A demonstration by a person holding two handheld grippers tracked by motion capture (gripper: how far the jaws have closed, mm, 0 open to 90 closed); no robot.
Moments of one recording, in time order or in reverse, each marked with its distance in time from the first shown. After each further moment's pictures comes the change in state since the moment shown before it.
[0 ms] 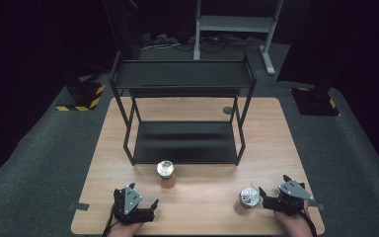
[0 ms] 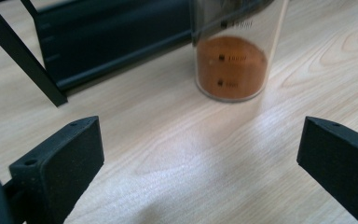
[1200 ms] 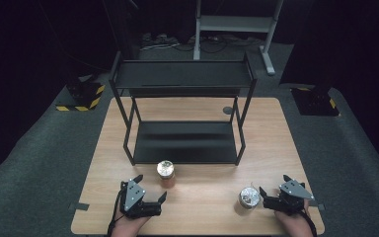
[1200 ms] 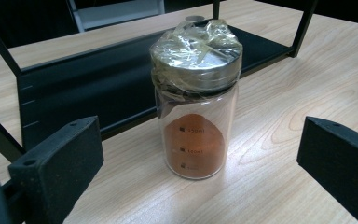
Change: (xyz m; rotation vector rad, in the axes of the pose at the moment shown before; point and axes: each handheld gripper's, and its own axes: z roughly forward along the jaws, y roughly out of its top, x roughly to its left) left arm 0.001 0.014 0.006 -0.133 -0.082 -0.051; right arm -0.003 0.000 0.000 0.000 0.007 0.015
